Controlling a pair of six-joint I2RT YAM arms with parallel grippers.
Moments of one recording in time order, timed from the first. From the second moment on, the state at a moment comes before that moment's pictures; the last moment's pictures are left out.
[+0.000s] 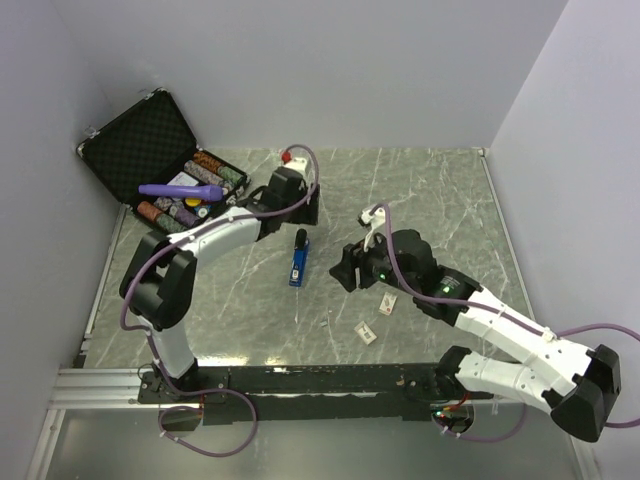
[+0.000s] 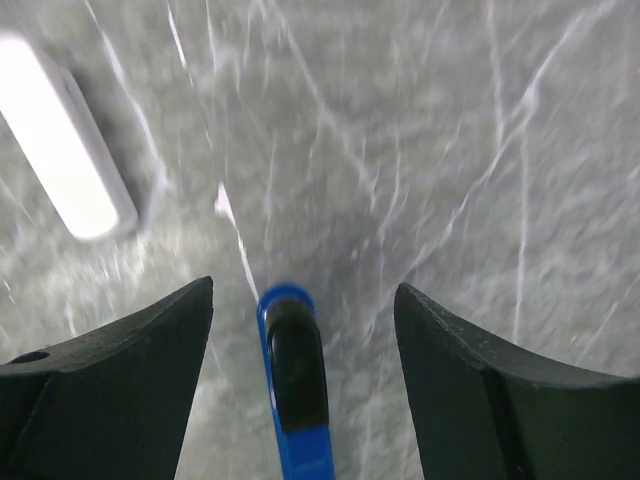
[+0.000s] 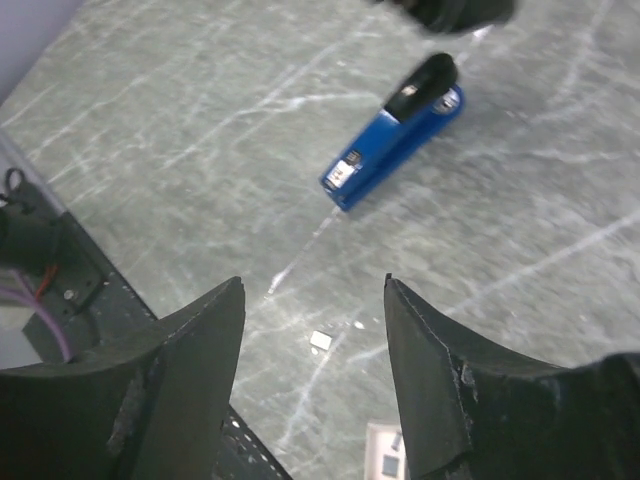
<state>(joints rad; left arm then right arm) -0.59 1.79 1.32 -0.13 -0.14 -0.33 0.82 0.94 0.79 -0.25 -0.04 0.31</state>
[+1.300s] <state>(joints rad) -0.66 1.85 1.20 -0.20 -0.21 -0.39 0.76 0.91 0.78 -0.30 -0.07 0.33</state>
